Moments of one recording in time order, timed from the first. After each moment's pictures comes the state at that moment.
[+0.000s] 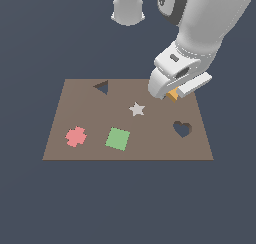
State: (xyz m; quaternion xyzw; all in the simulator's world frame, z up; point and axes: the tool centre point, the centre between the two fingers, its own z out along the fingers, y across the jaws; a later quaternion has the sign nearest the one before) arm -0.062 0.148 0.070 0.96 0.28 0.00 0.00
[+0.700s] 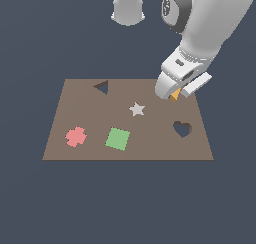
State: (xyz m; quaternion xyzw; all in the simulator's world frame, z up) arm -0.082 0.168 0.044 0.95 0.32 0.00 0.00
